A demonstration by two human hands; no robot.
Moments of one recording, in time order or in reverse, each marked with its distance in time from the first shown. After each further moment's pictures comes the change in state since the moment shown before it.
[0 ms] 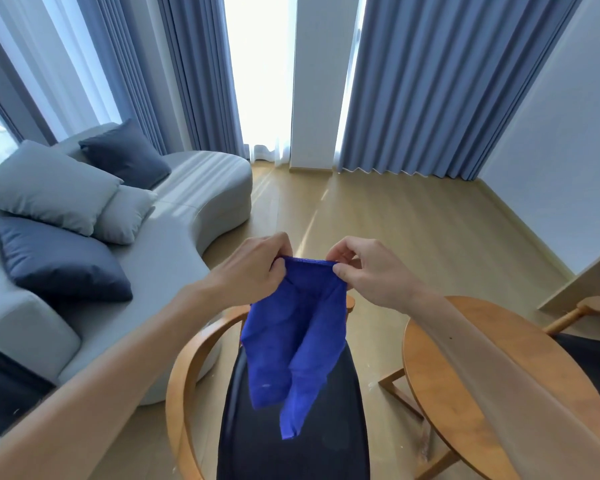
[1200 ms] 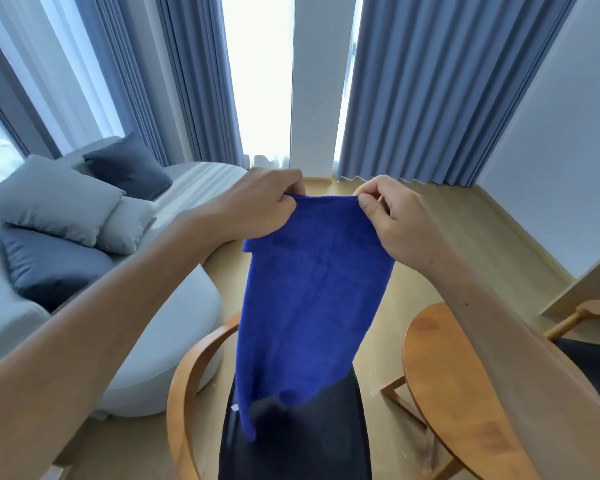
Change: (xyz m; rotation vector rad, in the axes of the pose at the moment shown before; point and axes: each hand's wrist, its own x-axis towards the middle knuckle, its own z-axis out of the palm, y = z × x) left_hand 0.043 0.056 -0.076 0.095 0.068 0.108; right_hand 0.004 -0.029 -0.055 -0.134 0.408 -0.283
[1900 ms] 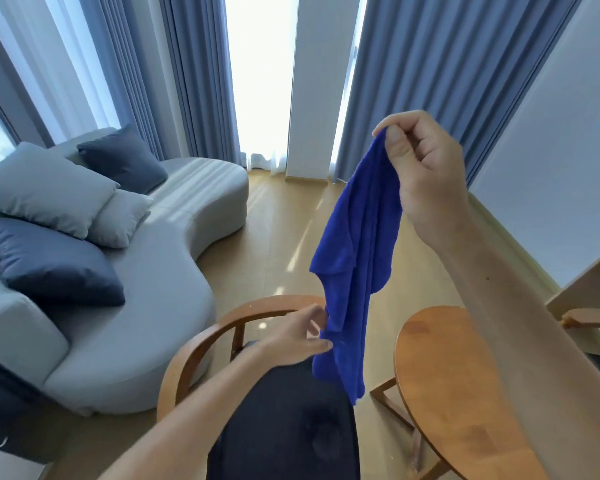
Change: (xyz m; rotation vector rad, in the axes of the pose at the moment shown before) left_hand -0.080 -0.032 0.196 -0.576 -0.328 -0.247; right_hand 0.025 -0.040 -0.018 0.395 0.237 -0.092
